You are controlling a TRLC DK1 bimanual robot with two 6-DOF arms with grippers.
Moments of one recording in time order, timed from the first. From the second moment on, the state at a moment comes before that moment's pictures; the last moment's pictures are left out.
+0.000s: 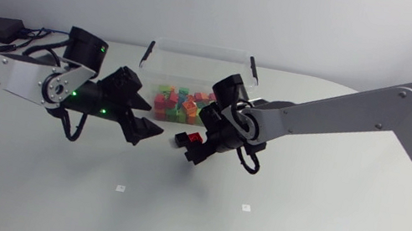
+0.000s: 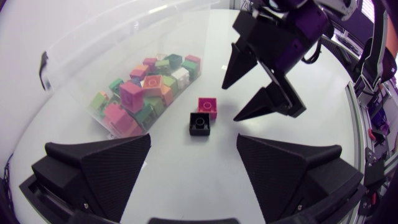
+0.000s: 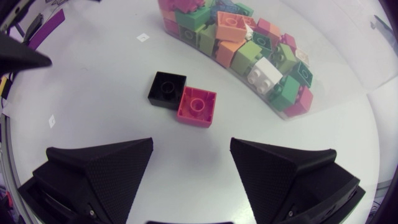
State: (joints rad) left arm -0.24 1.73 0.91 -0.01 0.51 0.55; right arm 0.59 2.06 1.24 -0.17 -0.05 -0.14
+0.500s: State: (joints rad) left arm -0.26 1.87 0.88 0.09 0.51 0.54; right arm 0.59 2.11 1.31 -0.19 -0.01 -0.13
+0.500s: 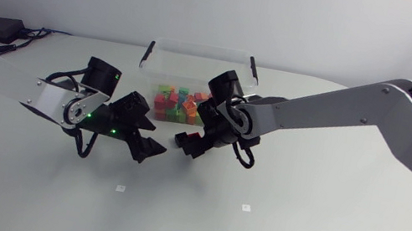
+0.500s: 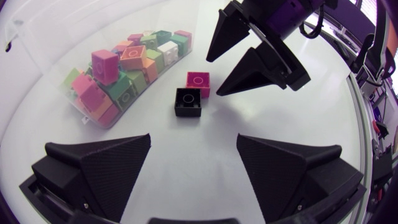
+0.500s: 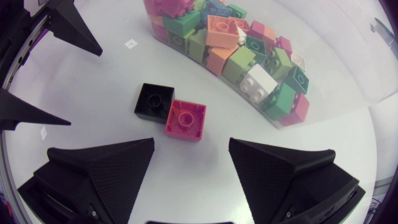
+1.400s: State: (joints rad) left arm -0.24 1.88 0.88 0.10 0.54 0.52; right arm 0.61 2.24 1.58 -0.46 0.02 -0.11
